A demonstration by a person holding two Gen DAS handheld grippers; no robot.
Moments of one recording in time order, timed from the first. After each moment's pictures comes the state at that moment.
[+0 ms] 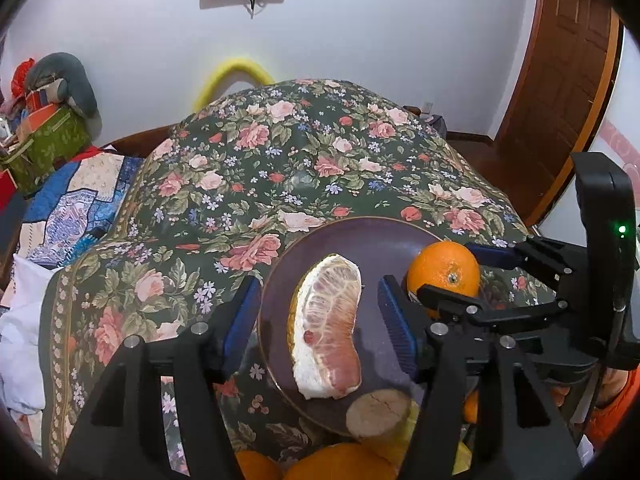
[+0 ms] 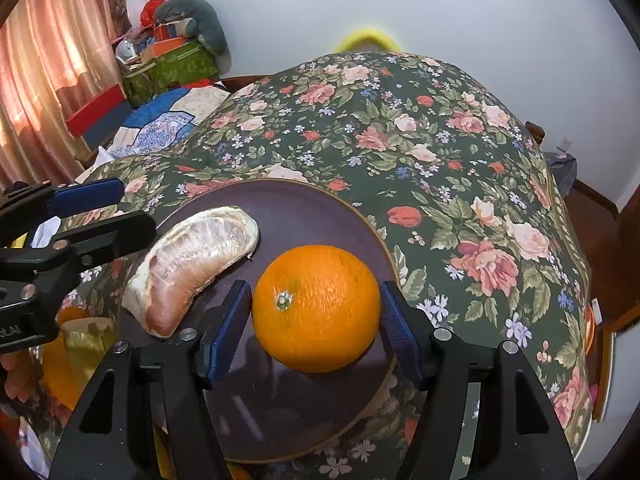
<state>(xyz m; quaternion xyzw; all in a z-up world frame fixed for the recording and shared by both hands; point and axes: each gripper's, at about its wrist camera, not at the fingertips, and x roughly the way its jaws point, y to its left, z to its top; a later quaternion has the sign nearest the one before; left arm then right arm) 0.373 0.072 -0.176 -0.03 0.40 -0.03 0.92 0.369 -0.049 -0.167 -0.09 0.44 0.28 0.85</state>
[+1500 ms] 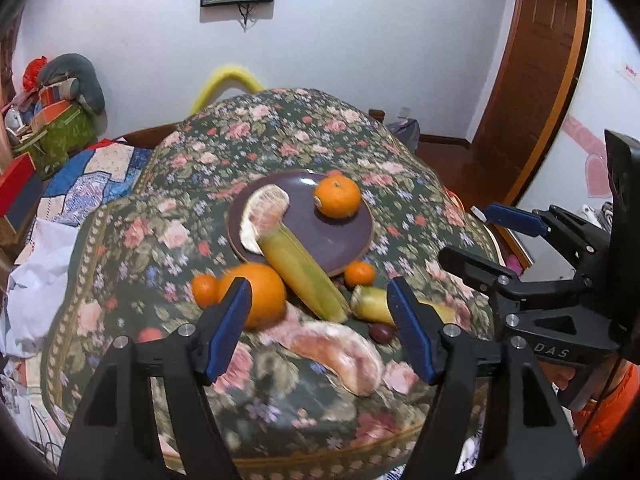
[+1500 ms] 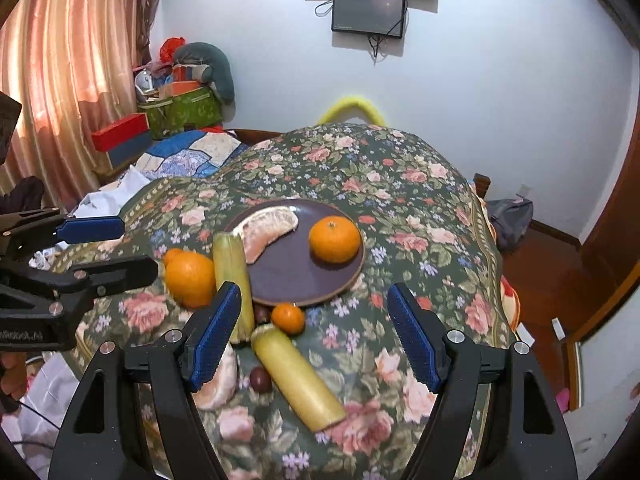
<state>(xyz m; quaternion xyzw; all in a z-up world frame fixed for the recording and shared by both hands) 0.205 0.012 -0.124 -0.04 0.39 -0.04 0.92 0.220 -0.112 -0.087 -0.11 0.34 0.26 0.90</state>
